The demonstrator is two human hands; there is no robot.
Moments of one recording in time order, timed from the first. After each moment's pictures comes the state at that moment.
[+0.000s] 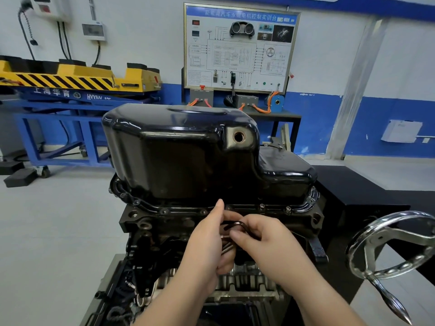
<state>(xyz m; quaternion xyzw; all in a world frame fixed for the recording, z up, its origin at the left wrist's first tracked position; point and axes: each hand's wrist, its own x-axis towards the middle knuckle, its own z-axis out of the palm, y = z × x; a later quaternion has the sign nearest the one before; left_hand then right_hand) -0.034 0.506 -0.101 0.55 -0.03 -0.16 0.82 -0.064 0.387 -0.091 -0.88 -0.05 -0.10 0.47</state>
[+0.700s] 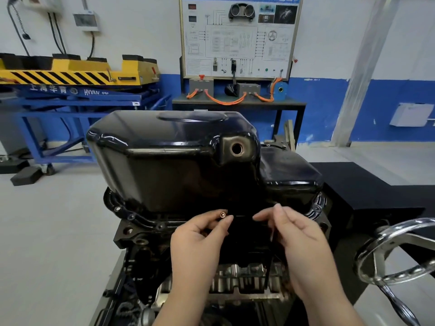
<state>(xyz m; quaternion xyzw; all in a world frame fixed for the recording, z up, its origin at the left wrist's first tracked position) -0.015 0.507 -0.102 0.69 -0.05 0.16 0.70 -0.048 0.372 -0.085 -0.70 0.02 -0.21 0.68</state>
